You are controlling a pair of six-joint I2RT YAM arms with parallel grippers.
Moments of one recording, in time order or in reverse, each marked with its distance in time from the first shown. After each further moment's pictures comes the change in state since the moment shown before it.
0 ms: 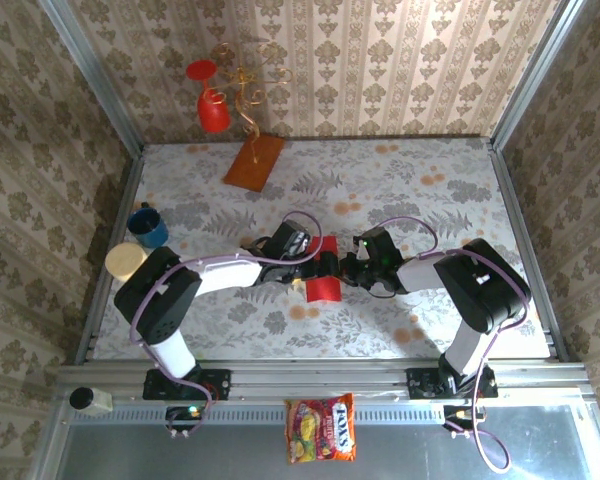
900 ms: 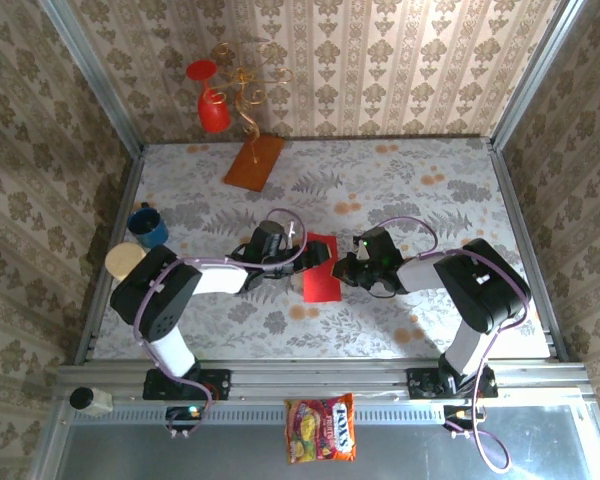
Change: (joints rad) left arm 0.121 0.012 -0.172 0.453 0.181 -0.059; right arm 0.000 0.000 0.000 -0.001 0.000 0.000
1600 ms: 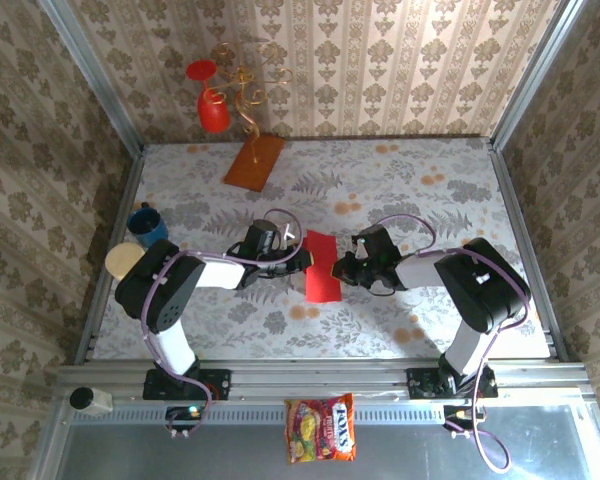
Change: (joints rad) left arm 0.067 0.044 -0.004 -0.017 0.082 0.106; right arm 0.000 0.000 0.044 -0.092 0.000 -0.034
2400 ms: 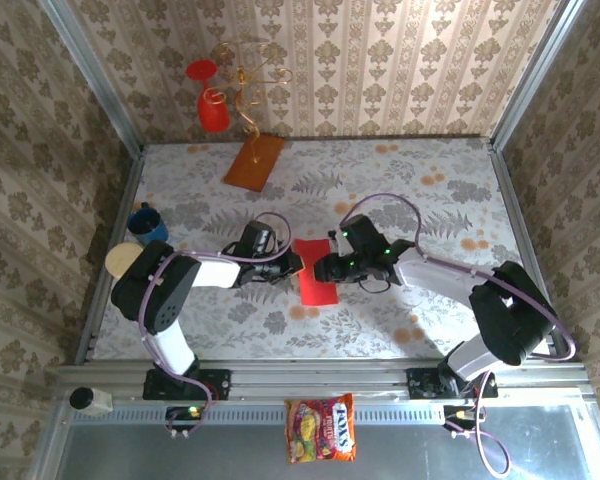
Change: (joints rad) left arm 0.042 -0.018 -0.009 -0.139 0.004 -0.169; right arm 0.183 -0.209 0.206 -0.491 0.116 -0.314
